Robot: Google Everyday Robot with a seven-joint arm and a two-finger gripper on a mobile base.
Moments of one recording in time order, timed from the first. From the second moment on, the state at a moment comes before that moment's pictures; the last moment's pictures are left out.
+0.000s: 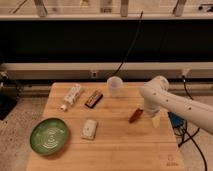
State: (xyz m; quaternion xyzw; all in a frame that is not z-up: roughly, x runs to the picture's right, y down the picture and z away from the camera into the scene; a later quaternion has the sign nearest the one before) arm 0.256 0.172 0.824 -0.34 -0.02 -0.21 0.92
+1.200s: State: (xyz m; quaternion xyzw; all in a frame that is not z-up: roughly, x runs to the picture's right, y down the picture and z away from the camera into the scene) arm 0.260 0.190 0.864 -0.35 -0.04 -0.25 0.90
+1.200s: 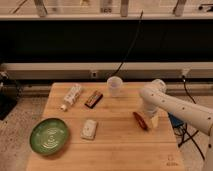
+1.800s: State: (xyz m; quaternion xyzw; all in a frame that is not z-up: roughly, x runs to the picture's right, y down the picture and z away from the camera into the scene) arm 0.259 0.198 0.859 -0.36 -0.05 -0.27 0.89
